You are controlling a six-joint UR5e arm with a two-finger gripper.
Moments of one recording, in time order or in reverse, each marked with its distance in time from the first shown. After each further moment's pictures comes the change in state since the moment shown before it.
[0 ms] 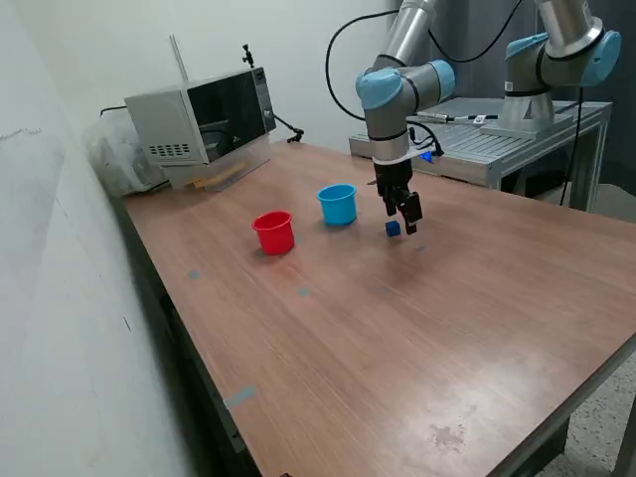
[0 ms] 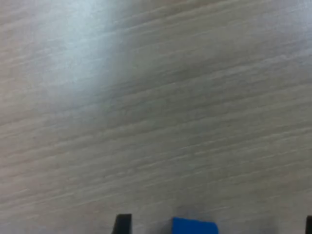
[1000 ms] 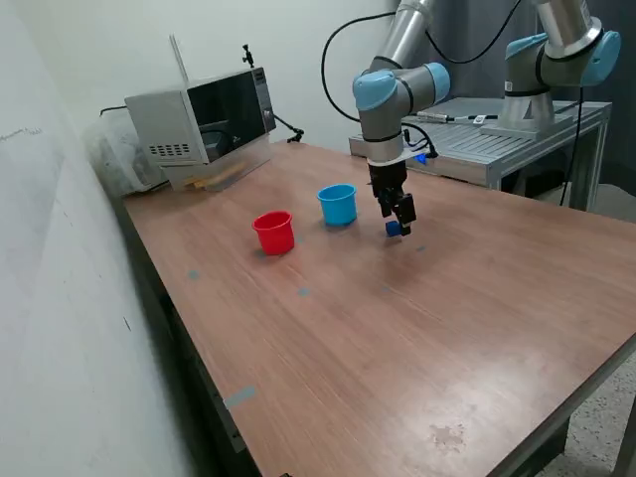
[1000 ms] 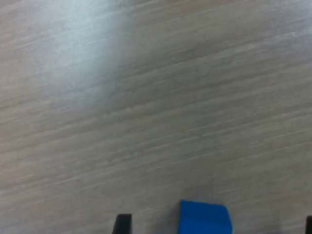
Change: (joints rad) arm -0.011 0.015 -0.018 -0.005 -0.001 0.000
